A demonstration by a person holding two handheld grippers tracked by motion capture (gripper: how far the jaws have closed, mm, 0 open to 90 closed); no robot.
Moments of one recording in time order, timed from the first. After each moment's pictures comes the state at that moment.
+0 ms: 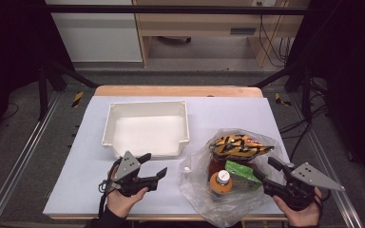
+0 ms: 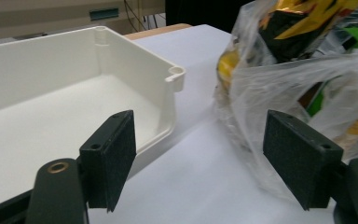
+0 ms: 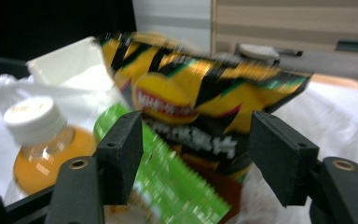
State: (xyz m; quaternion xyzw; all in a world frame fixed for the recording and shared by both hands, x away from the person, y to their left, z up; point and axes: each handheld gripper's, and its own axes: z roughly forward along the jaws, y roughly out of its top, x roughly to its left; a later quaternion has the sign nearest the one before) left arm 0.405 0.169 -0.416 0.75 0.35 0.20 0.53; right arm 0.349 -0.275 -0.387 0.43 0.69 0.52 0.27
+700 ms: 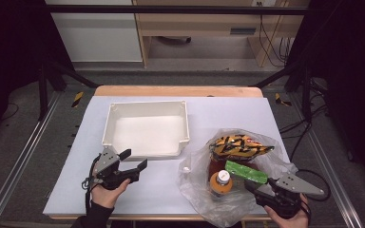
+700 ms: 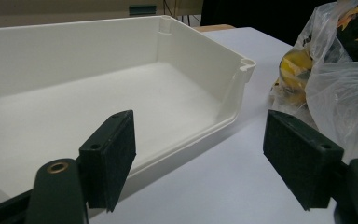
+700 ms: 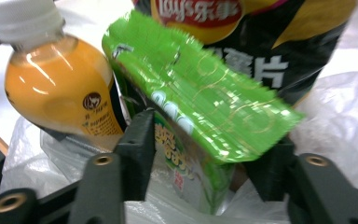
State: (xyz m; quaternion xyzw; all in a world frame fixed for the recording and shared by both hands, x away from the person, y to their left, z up) left arm 0.417 0.210 -0.429 0.72 0.40 0.22 0.52; right arm 0.348 -0.266 -0.428 0.42 0.73 0.49 0.21
